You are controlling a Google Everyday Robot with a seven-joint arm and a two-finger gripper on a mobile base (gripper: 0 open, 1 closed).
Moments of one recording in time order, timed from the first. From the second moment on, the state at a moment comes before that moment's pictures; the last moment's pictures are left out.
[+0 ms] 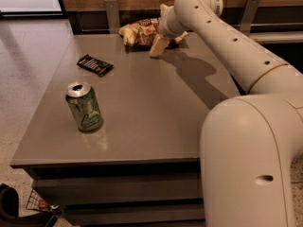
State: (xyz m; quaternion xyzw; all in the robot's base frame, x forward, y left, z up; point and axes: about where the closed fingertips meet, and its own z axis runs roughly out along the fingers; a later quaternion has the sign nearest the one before) arm 0.887 -0.043 0.863 -0.61 0.65 -0.11 0.45
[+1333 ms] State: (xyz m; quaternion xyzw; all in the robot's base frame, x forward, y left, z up) arm 0.887 -0.043 0.864 -0.61 0.65 -0.11 0.45
